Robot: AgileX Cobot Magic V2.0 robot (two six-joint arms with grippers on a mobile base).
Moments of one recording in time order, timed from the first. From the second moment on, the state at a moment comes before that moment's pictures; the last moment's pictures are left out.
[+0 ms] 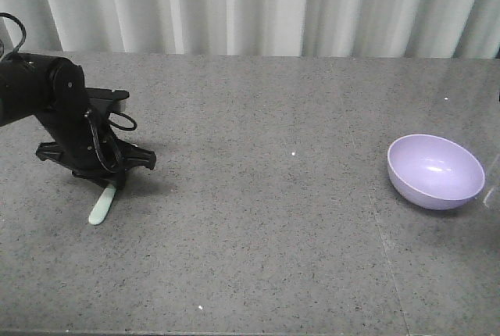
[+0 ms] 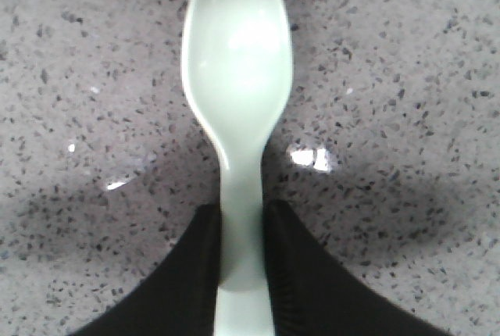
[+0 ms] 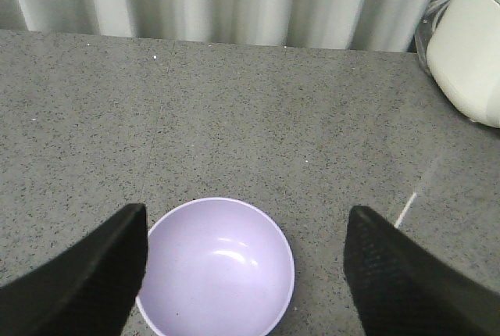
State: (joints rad) left arm -0.22 1.92 -1.45 -0.04 0.98 -0.12; right arm 0.05 0.99 -1.02 -0.21 0.61 0.17
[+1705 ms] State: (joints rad) left arm -0.22 1.36 -1.44 -0.06 0.78 -0.01; right arm -0.05 1.49 -1.16 -0.21 0.78 0.22
